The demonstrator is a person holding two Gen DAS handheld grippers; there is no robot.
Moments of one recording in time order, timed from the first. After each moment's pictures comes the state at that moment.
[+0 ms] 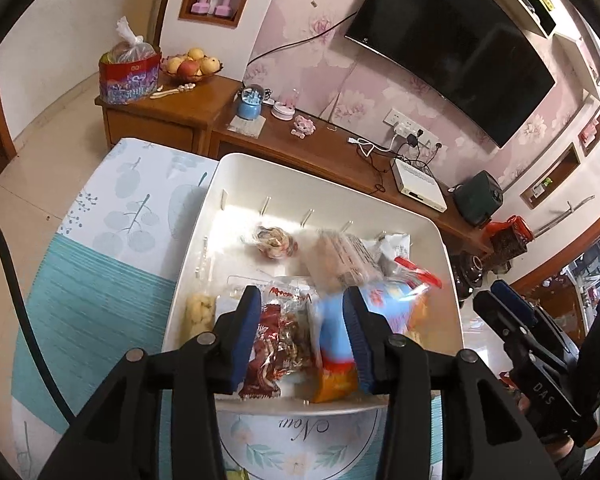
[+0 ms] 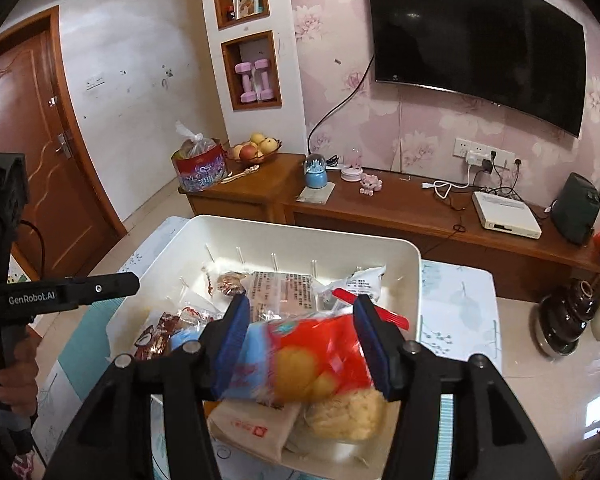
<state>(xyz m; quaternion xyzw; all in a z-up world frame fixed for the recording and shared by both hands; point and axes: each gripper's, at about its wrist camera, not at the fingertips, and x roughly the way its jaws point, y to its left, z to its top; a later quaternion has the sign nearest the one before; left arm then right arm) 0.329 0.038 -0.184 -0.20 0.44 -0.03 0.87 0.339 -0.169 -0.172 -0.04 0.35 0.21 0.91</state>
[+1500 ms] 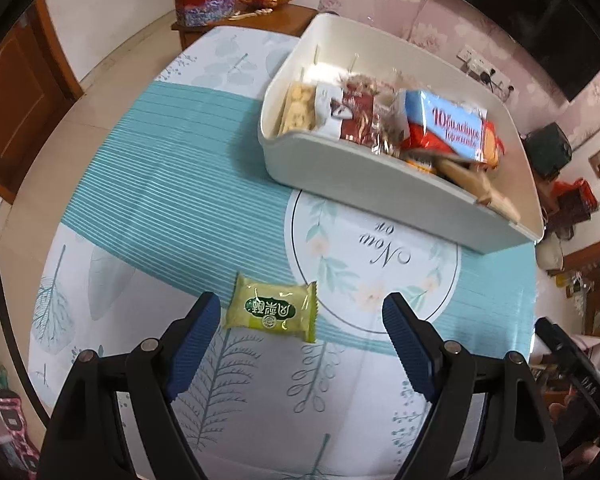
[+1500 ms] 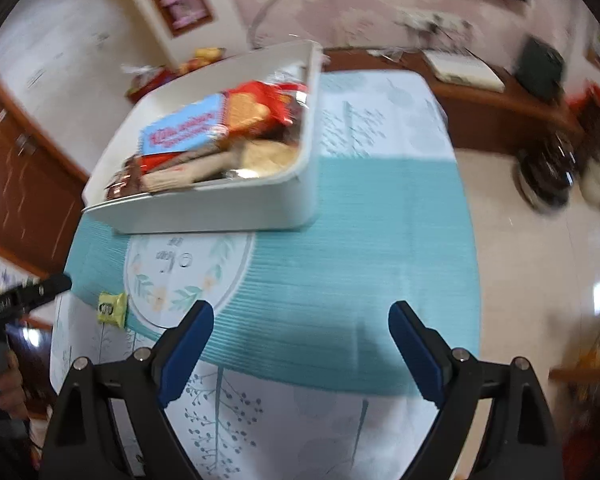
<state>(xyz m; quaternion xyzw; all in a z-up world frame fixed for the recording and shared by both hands) 0.192 0.020 -0.245 -0.16 0.56 0.08 0.81 0.225 -0.269 -0.250 0.06 0.54 0.11 0.83</state>
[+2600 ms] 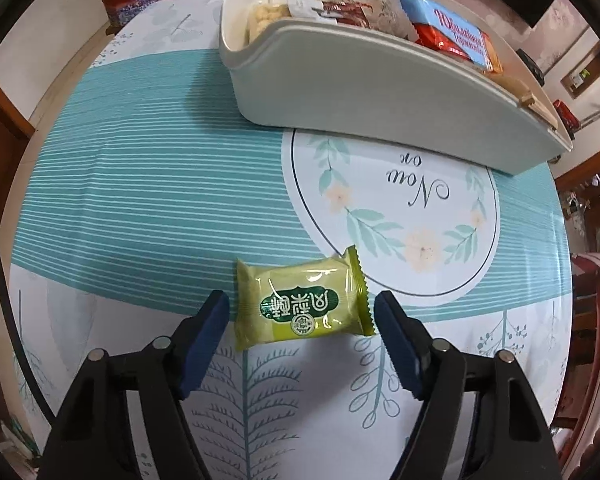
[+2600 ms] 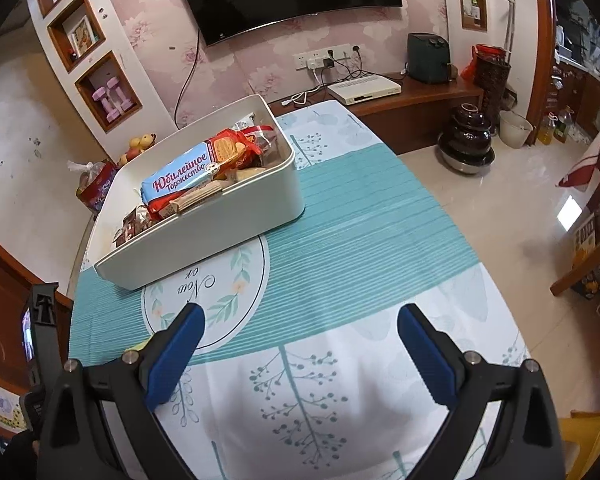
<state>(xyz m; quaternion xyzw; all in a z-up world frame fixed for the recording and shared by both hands) 0.202 0.028 -0.317 -0.08 0.60 -0.02 0.79 0.130 -0.214 -0.225 0.15 0.44 -0.05 0.88</state>
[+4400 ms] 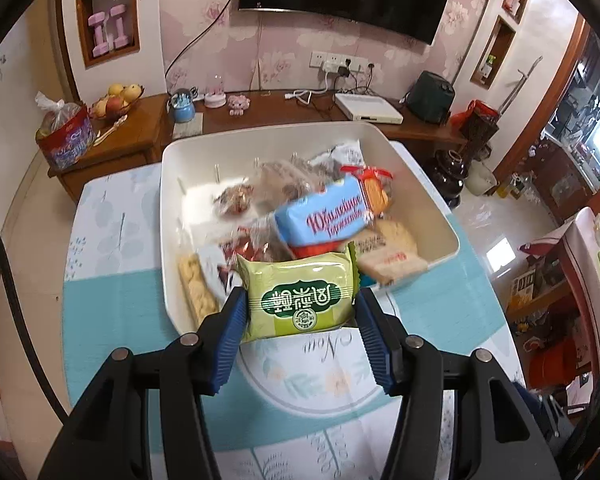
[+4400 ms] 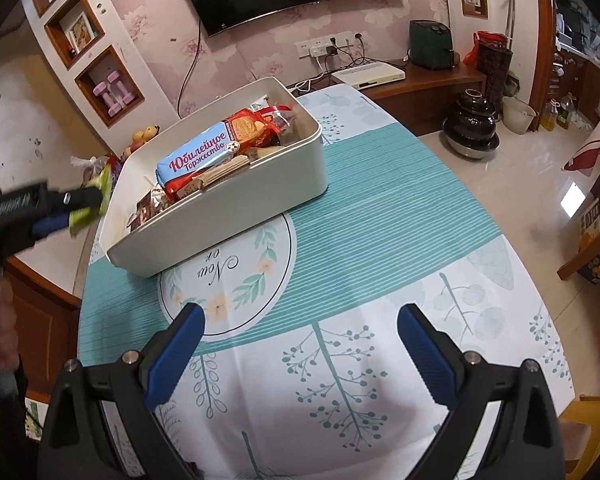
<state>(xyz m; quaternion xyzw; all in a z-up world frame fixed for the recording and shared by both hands) 0.283 0.004 -0.167 -0.01 0.47 -0.15 0.87 0.127 -0.183 -0.233 0.15 0.46 -0.04 0.87</state>
